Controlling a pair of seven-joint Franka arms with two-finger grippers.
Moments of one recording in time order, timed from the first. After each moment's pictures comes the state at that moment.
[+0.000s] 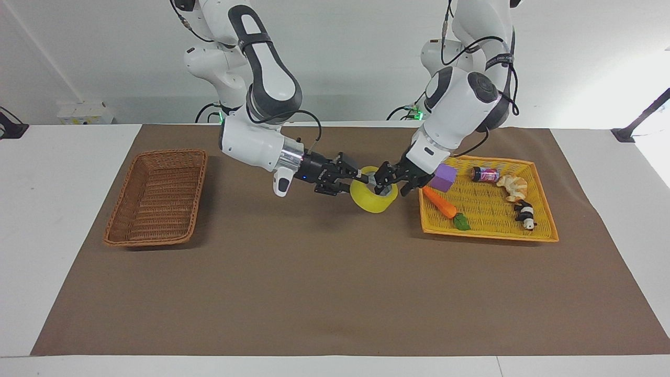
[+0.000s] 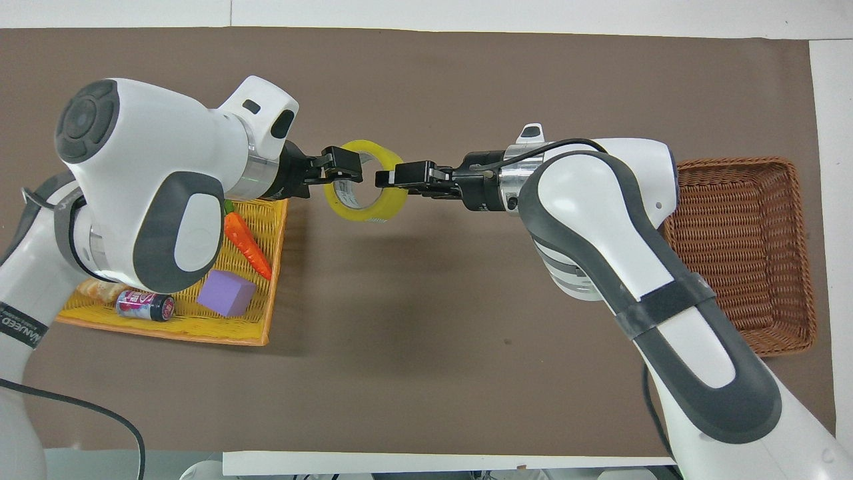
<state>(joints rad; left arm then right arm) -0.38 0.11 -0.10 -1.85 -0.38 2.15 -0.40 0.55 0.22 -0.12 -1.90 1.40 2.24 -0.41</state>
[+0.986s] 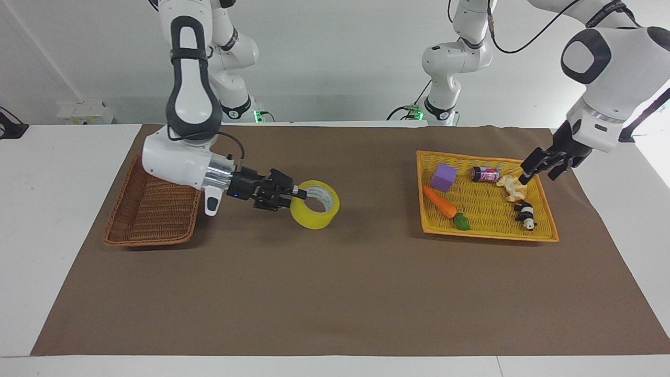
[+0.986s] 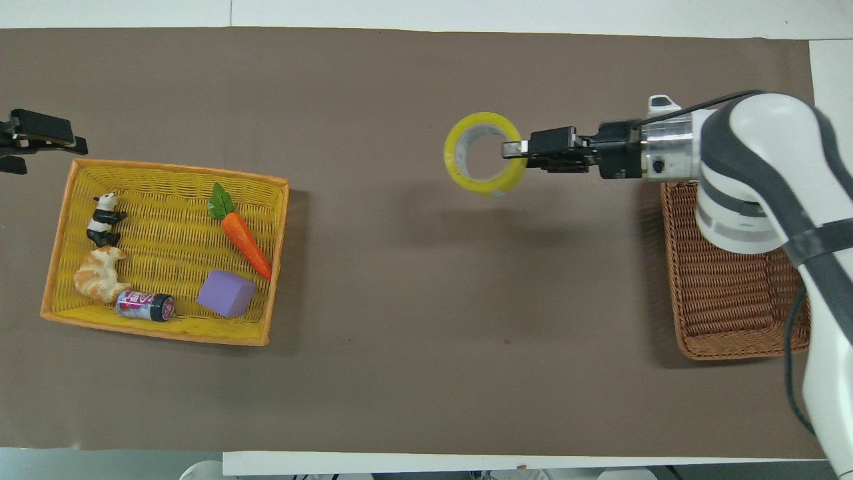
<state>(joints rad) 0.13 0.02 -0.08 -1.73 -0.14 1.83 -0.07 0.12 0.22 -0.13 -1.91 1.22 1.83 -0.51</state>
